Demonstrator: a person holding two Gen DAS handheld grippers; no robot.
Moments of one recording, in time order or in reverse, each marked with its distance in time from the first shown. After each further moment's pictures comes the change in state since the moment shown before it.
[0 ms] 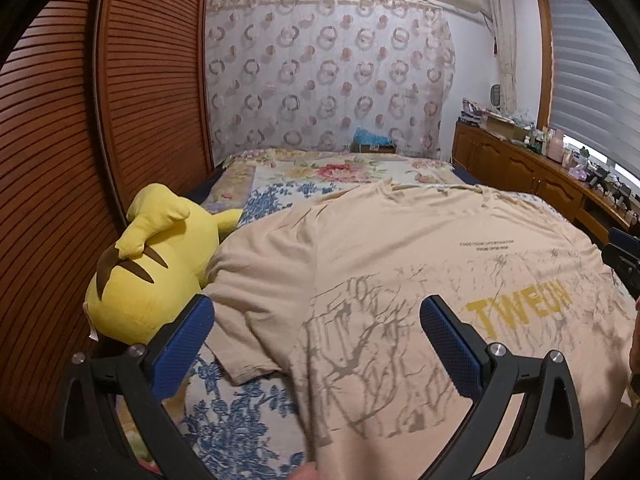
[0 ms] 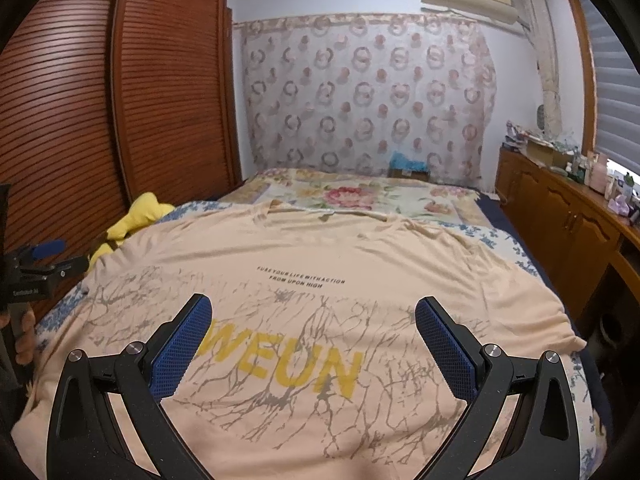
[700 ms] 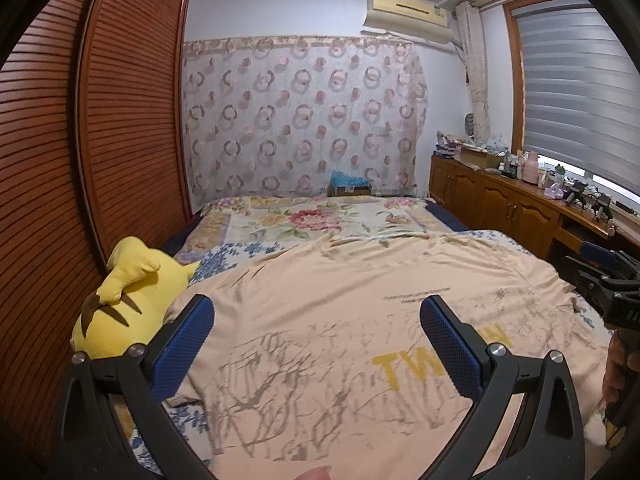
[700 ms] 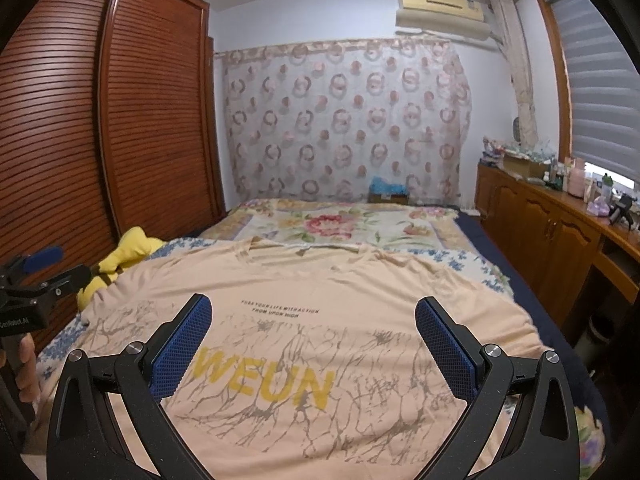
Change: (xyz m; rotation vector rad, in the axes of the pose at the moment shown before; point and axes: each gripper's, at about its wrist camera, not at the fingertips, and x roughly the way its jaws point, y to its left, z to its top) left arm -0.046 -0.078 0.029 0.034 -0.155 -0.039; right arm -0.039 -0.010 0.019 0.045 -0.106 -0.072
